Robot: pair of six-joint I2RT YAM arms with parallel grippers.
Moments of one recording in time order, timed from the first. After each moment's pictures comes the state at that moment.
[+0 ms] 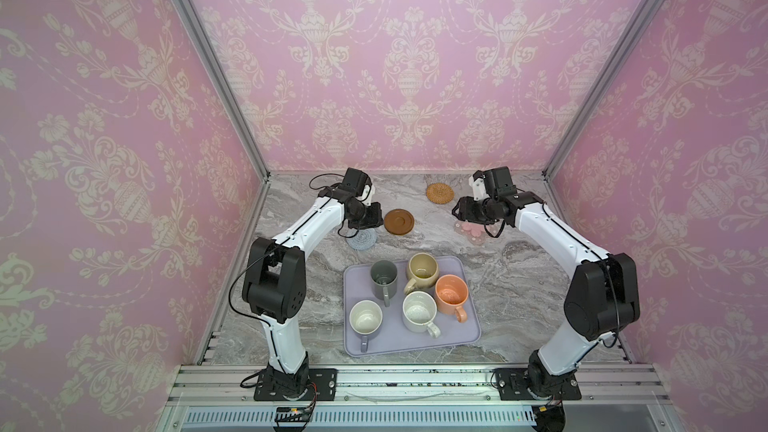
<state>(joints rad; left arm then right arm) -0.34 1.88 1.56 -0.73 0.32 -0.37 0.23 1.67 1.38 -0.61 -0.22 0.34</state>
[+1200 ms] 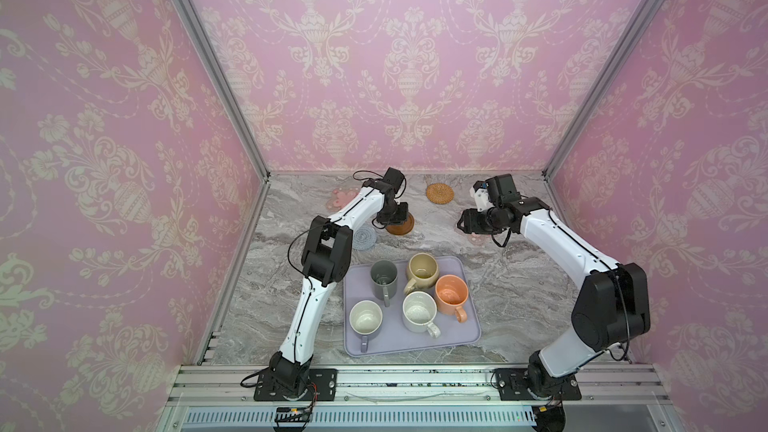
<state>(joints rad) -0.44 2.44 2.15 -0.92 0.19 -0.39 0.23 1.62 1.32 -0.70 -0.20 0.24</state>
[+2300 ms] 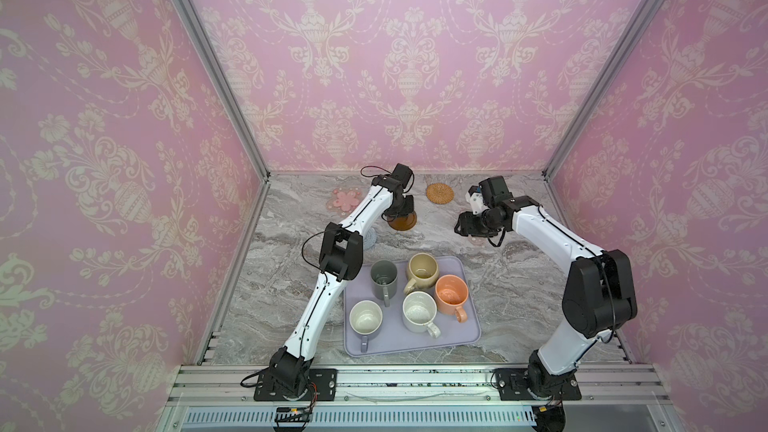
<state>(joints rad) -0.45 2.71 2.60 -1.02 0.11 -0.49 0.23 1.71 1.35 -0.72 -0.21 0.23</state>
